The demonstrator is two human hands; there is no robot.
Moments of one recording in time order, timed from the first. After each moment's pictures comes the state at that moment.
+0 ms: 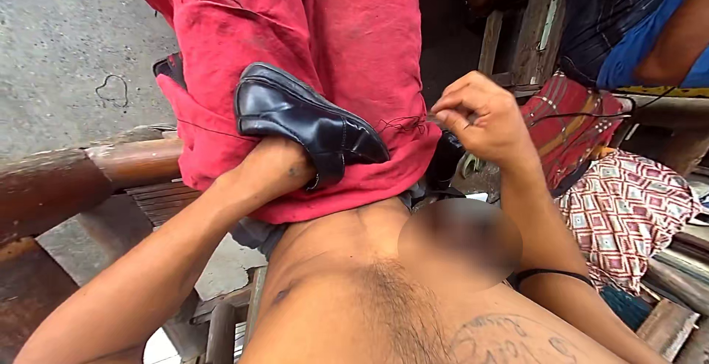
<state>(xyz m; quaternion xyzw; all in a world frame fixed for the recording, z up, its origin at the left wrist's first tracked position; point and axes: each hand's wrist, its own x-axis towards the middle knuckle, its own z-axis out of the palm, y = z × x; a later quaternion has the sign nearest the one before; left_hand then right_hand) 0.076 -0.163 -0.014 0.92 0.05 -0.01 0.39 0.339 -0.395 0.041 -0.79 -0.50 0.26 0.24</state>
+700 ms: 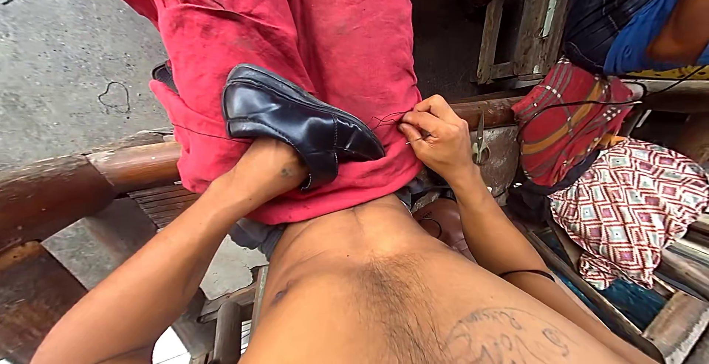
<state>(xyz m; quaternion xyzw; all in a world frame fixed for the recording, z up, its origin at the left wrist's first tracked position) 0.077 -0.167 -0.009 0.93 0.06 -0.01 0.36 0.281 -0.406 -0.014 -0.84 -0.49 0.10 0.23</state>
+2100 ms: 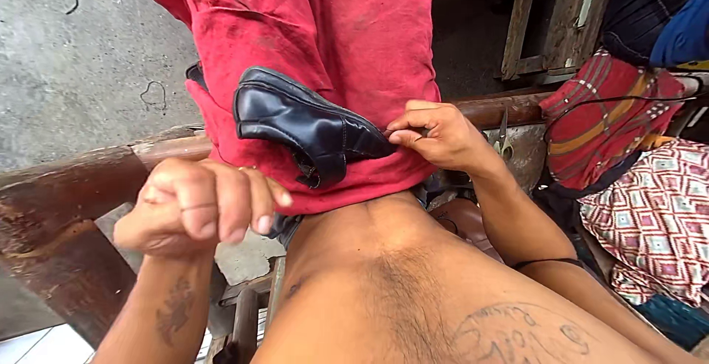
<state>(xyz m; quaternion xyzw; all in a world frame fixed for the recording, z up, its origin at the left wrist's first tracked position) -0.005 -0.131 0.023 0.42 0.02 0.14 0.90 0.279 -0.365 0.013 -0.70 -0.48 0.39 0.35</state>
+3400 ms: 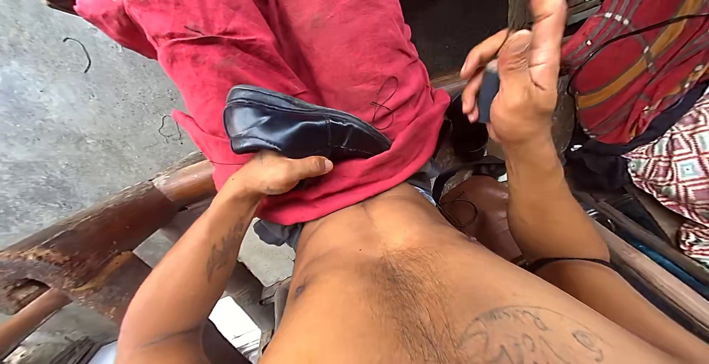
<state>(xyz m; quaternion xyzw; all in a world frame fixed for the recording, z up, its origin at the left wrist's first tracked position) 0.083 -0.156 -0.020 0.60 0.13 -0.12 0.78 0.309 -0.418 0.027 -0.76 -0.28 0.25 0.53</state>
